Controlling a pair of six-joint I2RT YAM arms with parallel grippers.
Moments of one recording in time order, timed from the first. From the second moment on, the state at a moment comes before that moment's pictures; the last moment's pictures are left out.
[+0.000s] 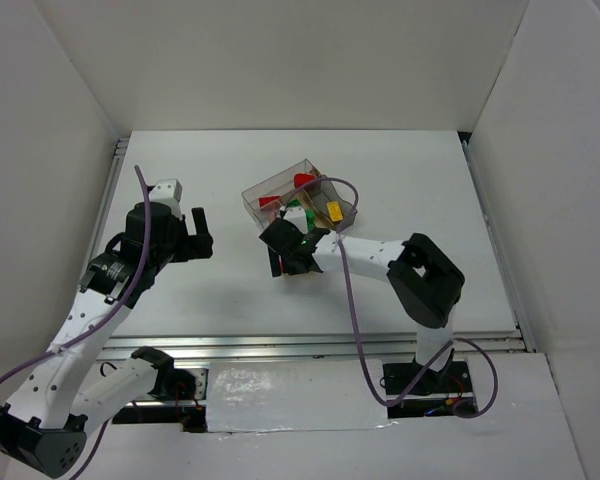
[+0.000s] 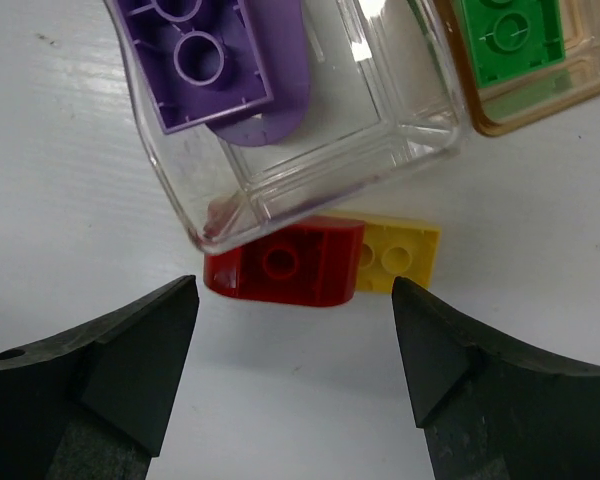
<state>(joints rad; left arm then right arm) -0.34 0.88 1.00 -0.73 -0.19 -0.35 0.93 1.84 1.25 -0.48 0.41 0.67</state>
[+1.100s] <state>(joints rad) -0.34 0.89 0.99 -0.73 -0.15 -0.35 0.96 1.70 1.10 -0.39 0.24 0.60</state>
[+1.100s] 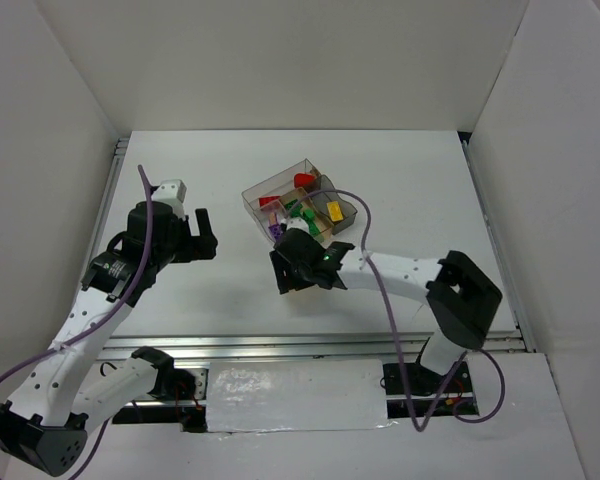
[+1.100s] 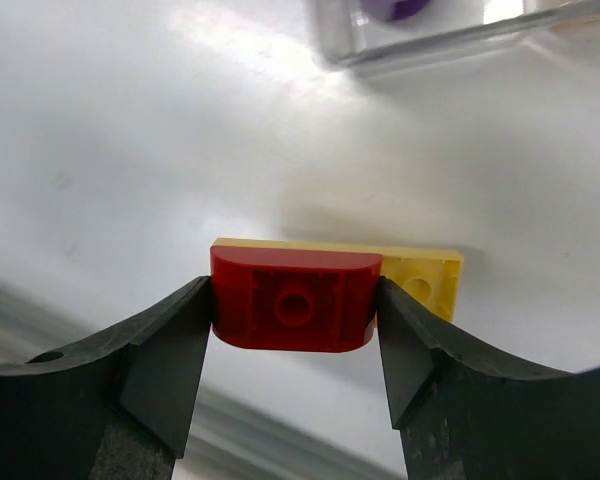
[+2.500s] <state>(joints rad) -0.63 0.89 0.72 0.40 0.86 -1.21 1.05 0.55 0.54 0.41 -0.40 0.11</state>
